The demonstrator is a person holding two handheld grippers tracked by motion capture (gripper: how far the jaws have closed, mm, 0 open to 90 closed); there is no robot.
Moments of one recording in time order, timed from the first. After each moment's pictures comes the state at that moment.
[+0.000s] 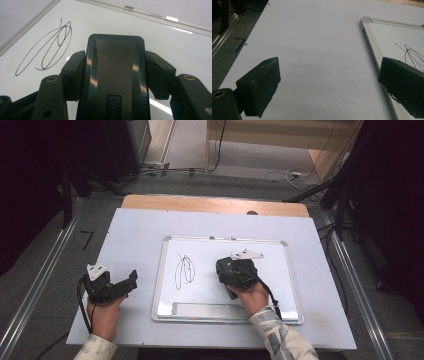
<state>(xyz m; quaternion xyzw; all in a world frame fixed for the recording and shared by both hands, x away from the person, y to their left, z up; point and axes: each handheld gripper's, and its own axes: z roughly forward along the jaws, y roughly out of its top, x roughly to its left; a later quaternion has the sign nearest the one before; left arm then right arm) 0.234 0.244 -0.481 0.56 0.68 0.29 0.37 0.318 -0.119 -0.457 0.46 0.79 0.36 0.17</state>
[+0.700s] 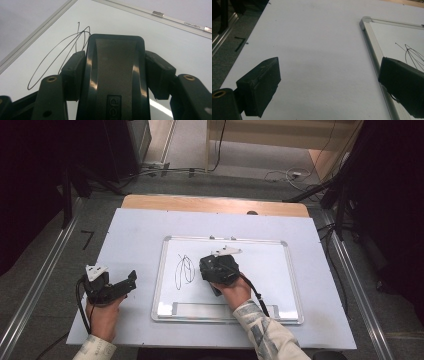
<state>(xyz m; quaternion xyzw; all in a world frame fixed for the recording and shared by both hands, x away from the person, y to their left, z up) 0.232 0.246 -0.481 0.56 0.68 0.29 0.37 0.330 -0.073 -0.466 0.44 0.81 0.36 0.15</state>
